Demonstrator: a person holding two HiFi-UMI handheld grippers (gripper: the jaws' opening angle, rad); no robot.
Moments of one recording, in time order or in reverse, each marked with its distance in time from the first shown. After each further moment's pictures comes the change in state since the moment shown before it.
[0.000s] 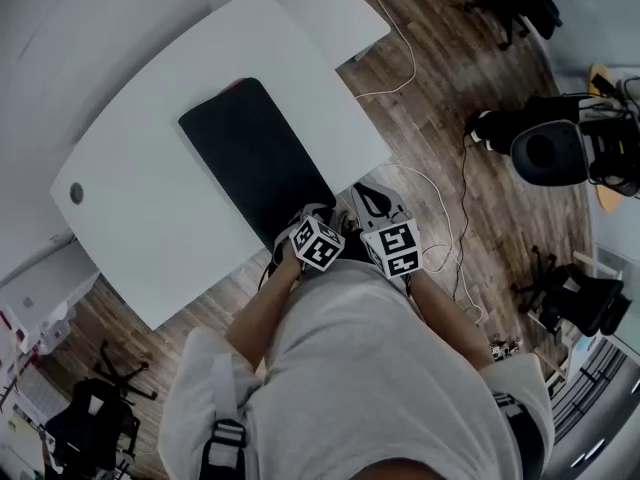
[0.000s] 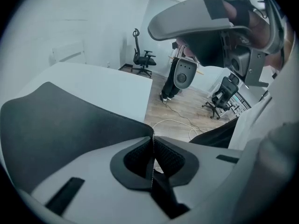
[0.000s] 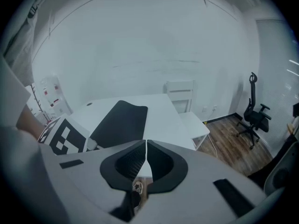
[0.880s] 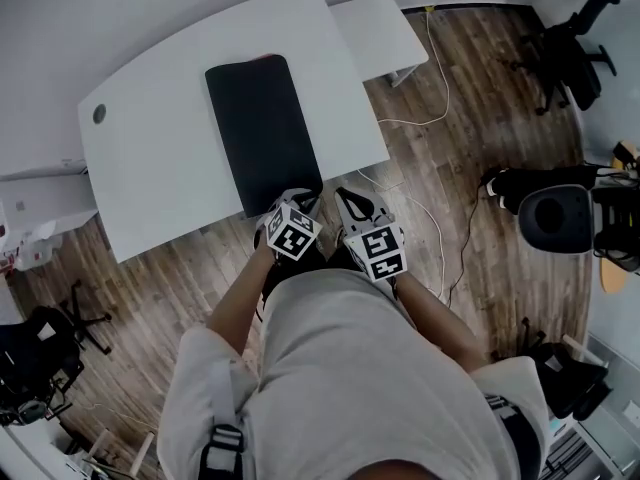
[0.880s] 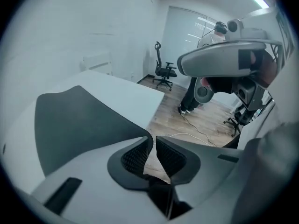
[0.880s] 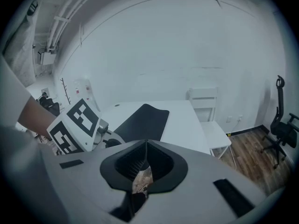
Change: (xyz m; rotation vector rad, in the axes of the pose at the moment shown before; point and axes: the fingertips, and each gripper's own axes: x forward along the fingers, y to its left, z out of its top) left arm -0.032 0.009 0.013 -0.185 -0.138 0.247; right arm -0.025 0.030 -0.016 -0.165 -0.098 0.288
